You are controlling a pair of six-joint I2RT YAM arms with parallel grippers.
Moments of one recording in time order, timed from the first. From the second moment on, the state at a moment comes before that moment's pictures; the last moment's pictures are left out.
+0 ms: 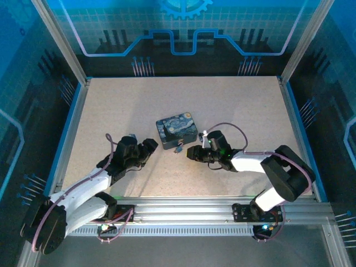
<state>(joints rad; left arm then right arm) -0.43 0.99 0.40 -0.07 0.15 -1.27 0.62 1.51 0.53 0.32 -0.42 0.78</state>
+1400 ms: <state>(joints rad) -0.32 1.57 0.76 -0.03 0.38 -1.01 0.58 1.76 0.58 0.70 -0.48 0.67</state>
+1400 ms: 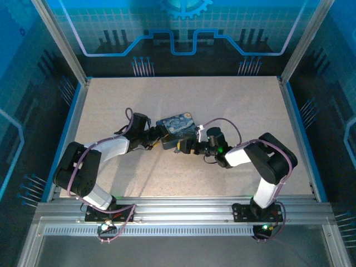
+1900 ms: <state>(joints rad) -0.32 1.62 0.76 0.07 0.43 -1.02 0.59 1.83 0.64 0.71 -0.50 0.69</state>
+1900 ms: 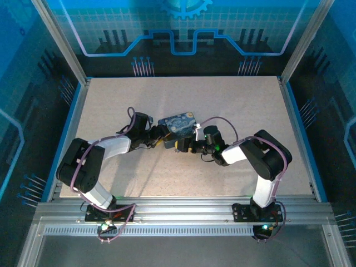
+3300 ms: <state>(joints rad) -0.32 1.62 0.76 0.09 0.43 -1.03 0.59 1.84 0.63 0.68 -0.49 0.67</state>
